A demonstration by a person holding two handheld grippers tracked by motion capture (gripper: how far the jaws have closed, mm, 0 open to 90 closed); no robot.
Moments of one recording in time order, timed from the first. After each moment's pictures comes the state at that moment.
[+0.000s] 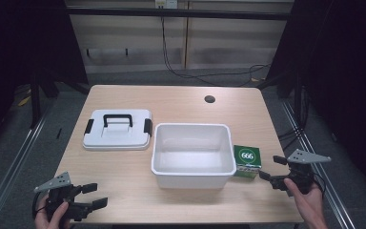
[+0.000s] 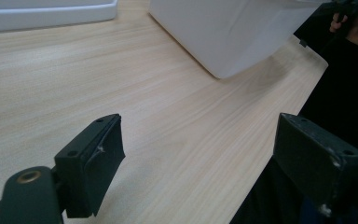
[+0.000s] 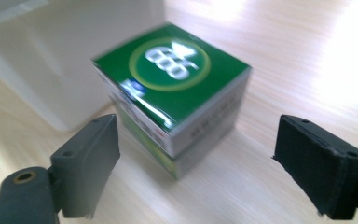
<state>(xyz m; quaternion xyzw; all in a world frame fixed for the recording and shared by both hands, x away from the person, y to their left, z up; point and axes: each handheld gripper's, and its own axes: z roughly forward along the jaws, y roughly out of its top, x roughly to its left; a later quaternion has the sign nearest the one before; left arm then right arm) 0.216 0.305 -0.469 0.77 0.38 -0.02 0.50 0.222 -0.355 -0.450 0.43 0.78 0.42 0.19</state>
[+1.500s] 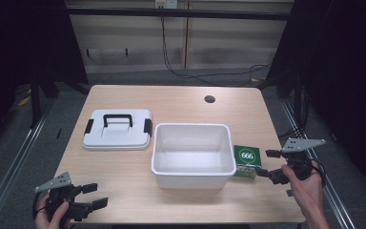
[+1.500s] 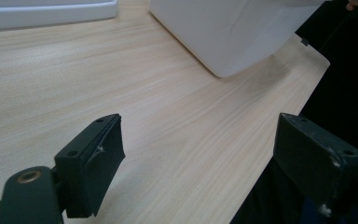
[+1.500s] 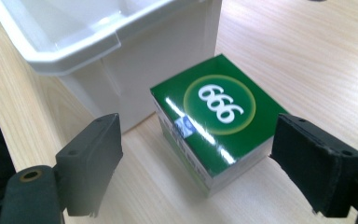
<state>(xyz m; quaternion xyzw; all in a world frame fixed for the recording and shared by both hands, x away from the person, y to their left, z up) 0.216 0.304 -0.469 0.78 0.38 -0.02 0.50 0.241 -0.336 -0.406 0.37 0.83 0.40 0.13</state>
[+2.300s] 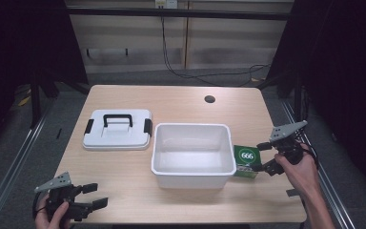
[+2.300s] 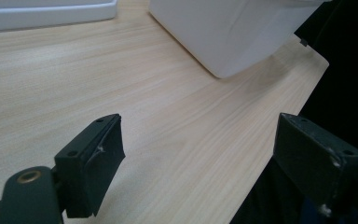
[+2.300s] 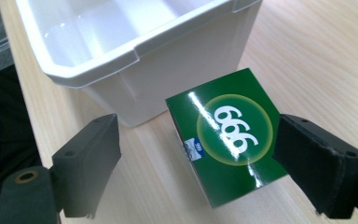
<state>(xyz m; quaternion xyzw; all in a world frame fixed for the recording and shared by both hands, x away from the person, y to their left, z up) 0.216 0.304 -0.469 0.78 0.38 -0.02 0.50 0.277 -0.317 -0.385 0.30 0.89 0.34 0.06</state>
